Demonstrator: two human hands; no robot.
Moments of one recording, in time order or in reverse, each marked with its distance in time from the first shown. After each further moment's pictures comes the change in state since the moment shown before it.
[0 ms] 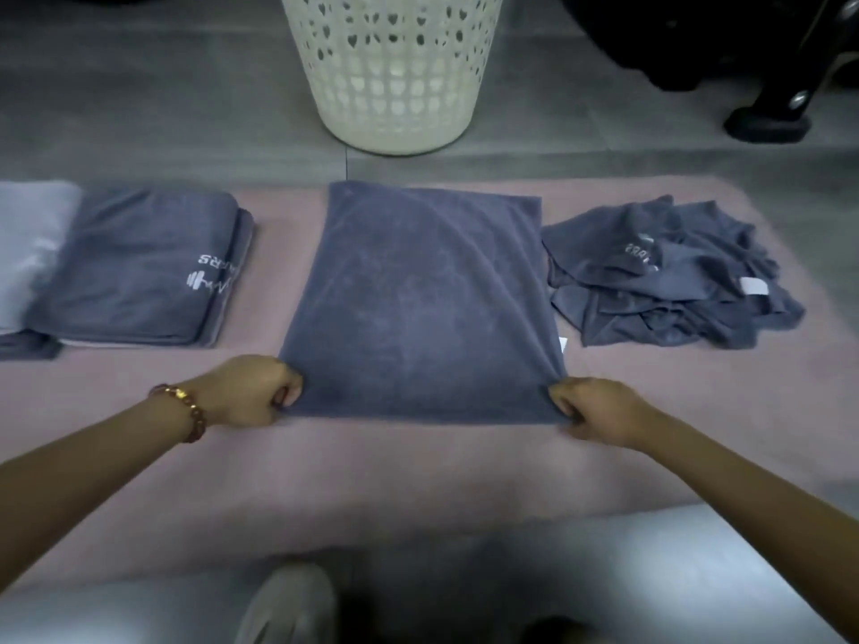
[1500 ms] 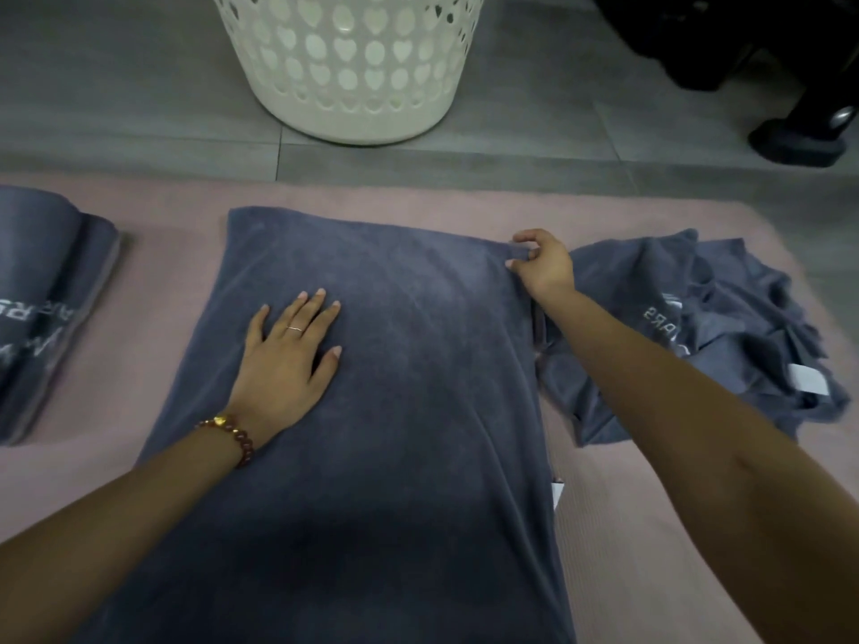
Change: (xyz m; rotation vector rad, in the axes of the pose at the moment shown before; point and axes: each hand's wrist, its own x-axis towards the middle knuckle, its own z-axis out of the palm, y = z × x) left_hand 0.198 0.032 0.002 -0.126 0.574 -0.307; right_hand 0.267 0.115 -0.093 0.787 0.667 0.484
